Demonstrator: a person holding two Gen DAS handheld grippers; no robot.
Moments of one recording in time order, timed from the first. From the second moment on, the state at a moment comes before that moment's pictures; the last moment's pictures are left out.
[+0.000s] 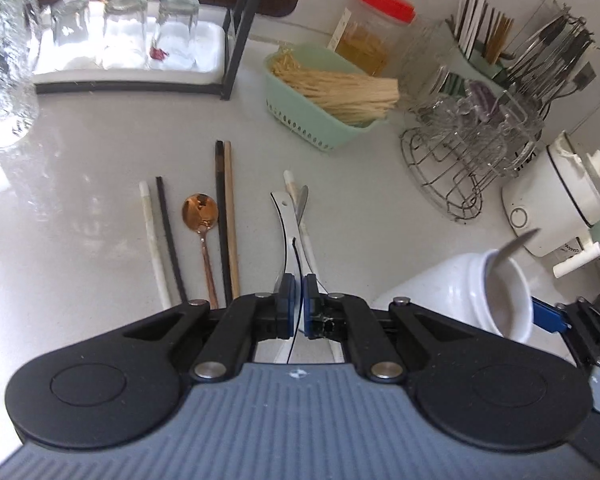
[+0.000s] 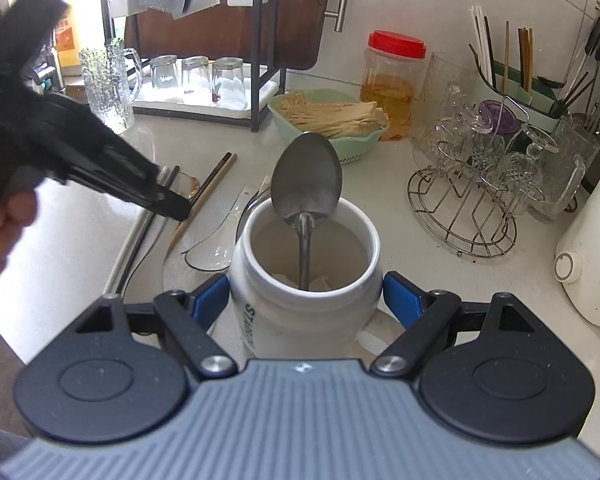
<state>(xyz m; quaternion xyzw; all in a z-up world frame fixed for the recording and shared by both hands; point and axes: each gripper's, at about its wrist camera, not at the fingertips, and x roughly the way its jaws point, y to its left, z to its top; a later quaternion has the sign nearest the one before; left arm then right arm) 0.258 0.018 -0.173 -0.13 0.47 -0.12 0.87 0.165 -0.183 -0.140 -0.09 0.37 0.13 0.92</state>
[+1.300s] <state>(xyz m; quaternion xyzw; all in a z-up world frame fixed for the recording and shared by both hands) 0.230 0.017 -0.047 -0.17 0.36 -0.17 0.90 0.164 -0.165 -0.142 -0.10 0.36 0.14 0.92</state>
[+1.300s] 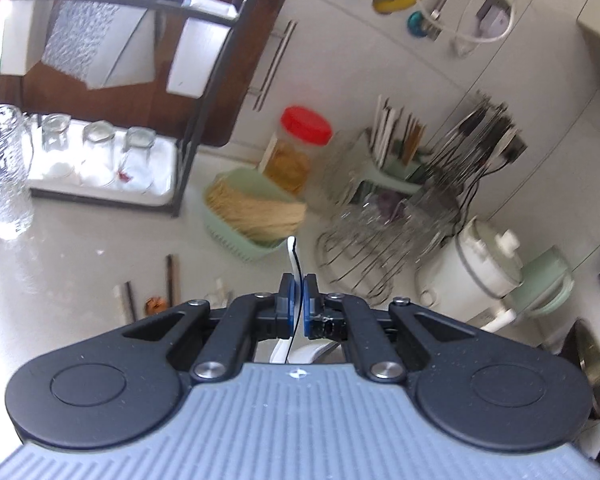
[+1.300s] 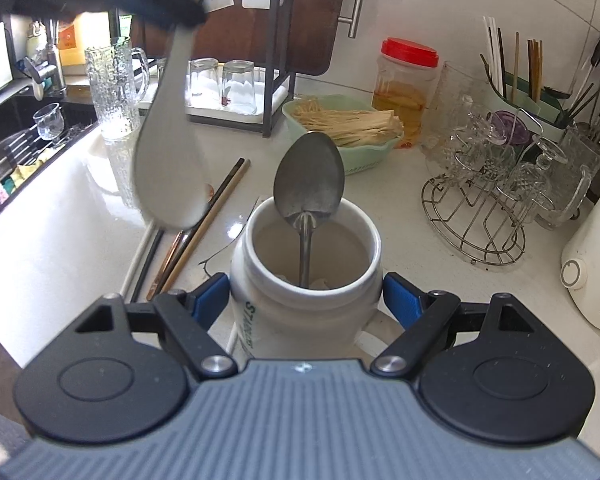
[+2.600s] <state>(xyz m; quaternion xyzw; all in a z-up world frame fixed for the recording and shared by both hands) 0.263 -0.043 -0.054 -0.07 0.51 -0.21 0.83 0.166 -0.165 -0.145 -0.10 0.34 0.15 0.92</state>
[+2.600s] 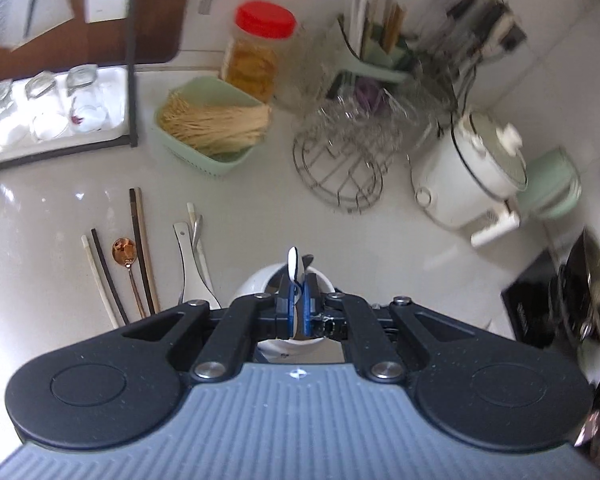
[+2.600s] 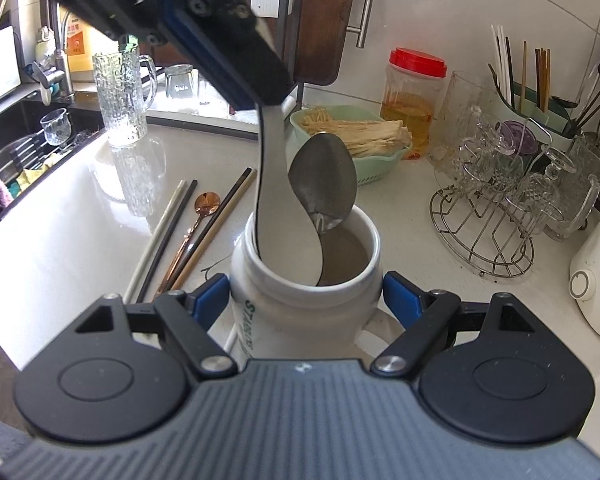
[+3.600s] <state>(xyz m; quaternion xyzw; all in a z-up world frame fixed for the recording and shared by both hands) 0.292 -0.111 -0.104 0.02 0.61 -0.23 0.76 0.165 -0.171 -0.147 -0.10 0.33 0.17 0.92</state>
